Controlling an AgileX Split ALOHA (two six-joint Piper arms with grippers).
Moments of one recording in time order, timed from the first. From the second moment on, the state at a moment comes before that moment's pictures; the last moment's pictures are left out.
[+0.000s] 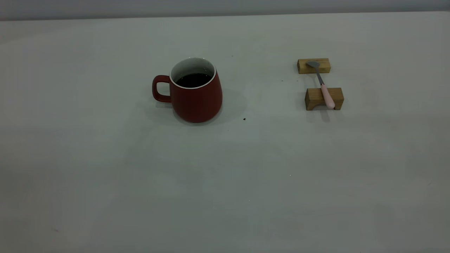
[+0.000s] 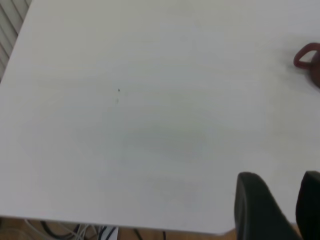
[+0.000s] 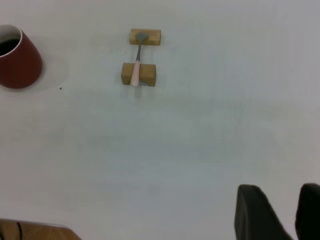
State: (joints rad) left arm -0.04 -0.01 -0.50 0.10 1.12 -0.13; right arm 0.05 0.02 -0.47 0.06 1.14 -0.06
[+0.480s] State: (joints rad) left arm -0.04 -0.02 -0.49 0.11 1.13 -0.13; right arm 0.05 0.02 -0.47 0.06 1.14 -0.06
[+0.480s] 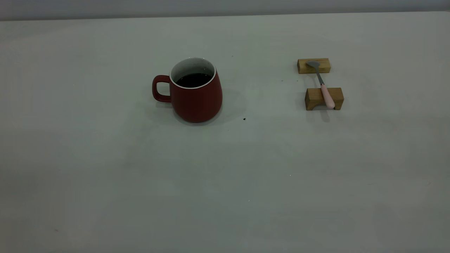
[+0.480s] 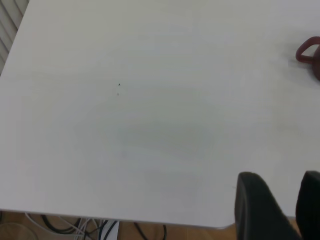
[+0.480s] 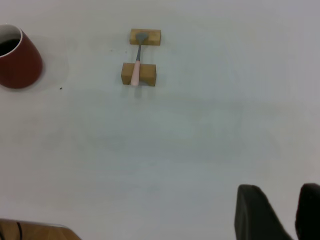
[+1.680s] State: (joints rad) left arm -0.04 -0.02 -0.49 0.11 1.13 -0.13; right arm 0.05 1.18 -0.86 0.06 0.80 -0.07
